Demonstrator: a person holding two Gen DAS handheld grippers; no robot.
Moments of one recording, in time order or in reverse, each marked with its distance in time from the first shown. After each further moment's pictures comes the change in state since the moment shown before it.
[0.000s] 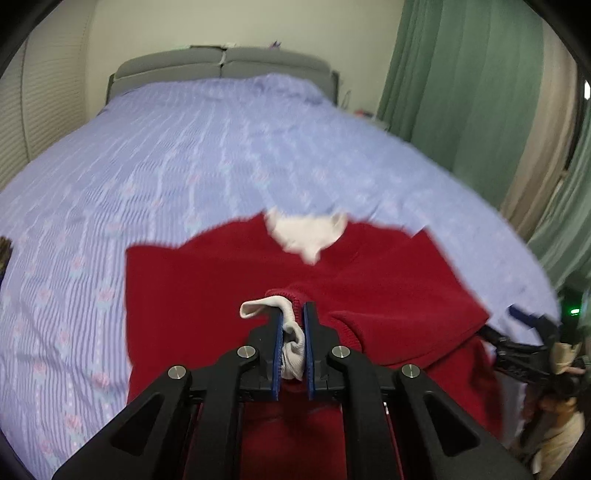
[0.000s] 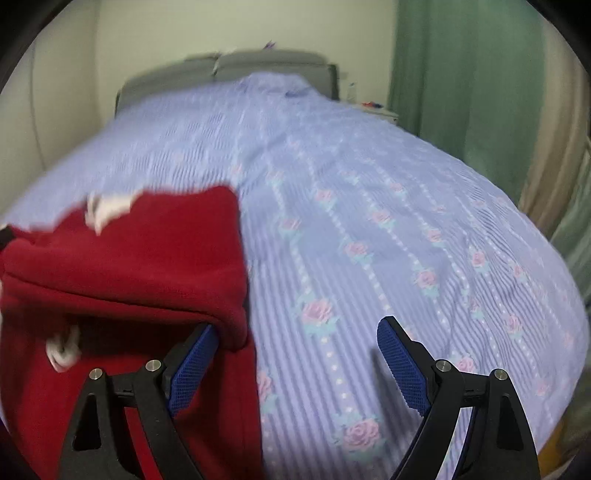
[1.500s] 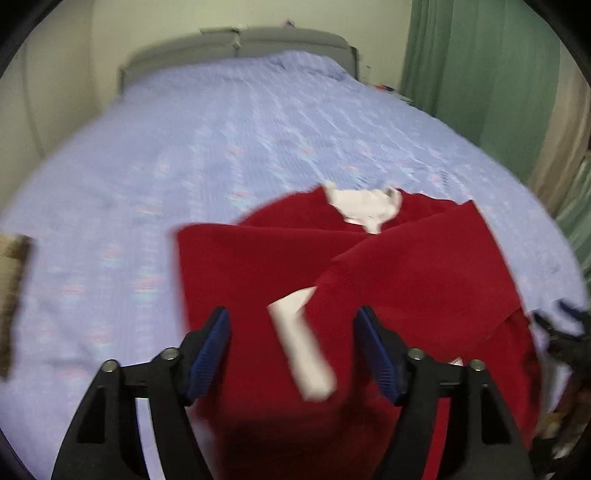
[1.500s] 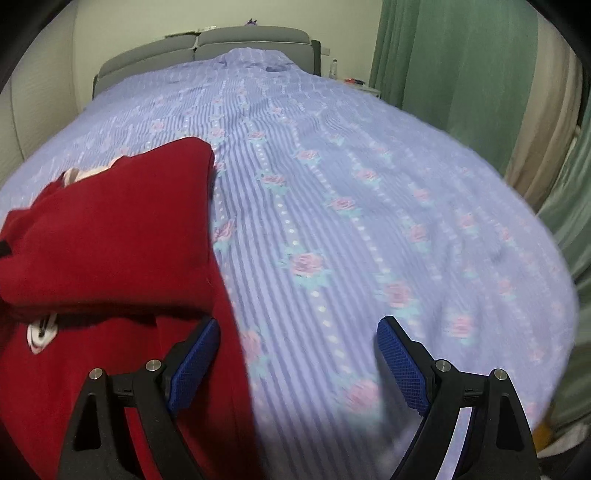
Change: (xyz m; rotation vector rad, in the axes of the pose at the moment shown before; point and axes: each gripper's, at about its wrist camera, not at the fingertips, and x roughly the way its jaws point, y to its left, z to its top) left arm -0.013 0.029 -0.002 0.054 0.057 0.146; right arm -0.009 -0.006 -0.018 0.045 0.079 -0.107
